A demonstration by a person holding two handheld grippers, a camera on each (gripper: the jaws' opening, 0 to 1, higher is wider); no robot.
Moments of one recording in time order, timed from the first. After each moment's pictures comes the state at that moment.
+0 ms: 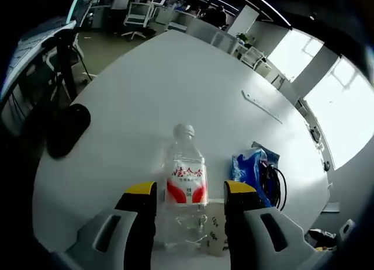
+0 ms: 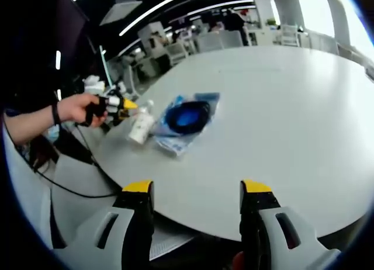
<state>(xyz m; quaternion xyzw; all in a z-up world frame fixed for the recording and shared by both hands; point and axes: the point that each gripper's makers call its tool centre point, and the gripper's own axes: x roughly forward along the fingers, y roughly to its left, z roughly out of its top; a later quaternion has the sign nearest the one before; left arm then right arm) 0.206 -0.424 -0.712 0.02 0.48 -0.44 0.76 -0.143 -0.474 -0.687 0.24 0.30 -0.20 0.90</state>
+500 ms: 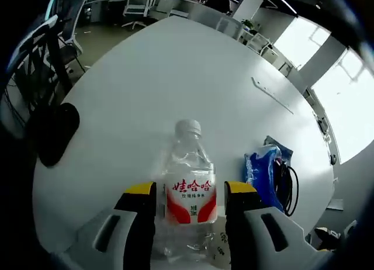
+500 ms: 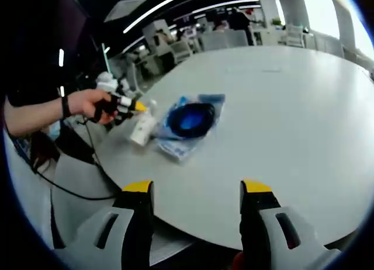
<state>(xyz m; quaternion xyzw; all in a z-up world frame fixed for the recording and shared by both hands) 0.214 -0.437 -0.739 0.06 0.52 -0.42 0.74 -0.128 -0.479 -0.686 0.24 0.31 -0.18 0.90</state>
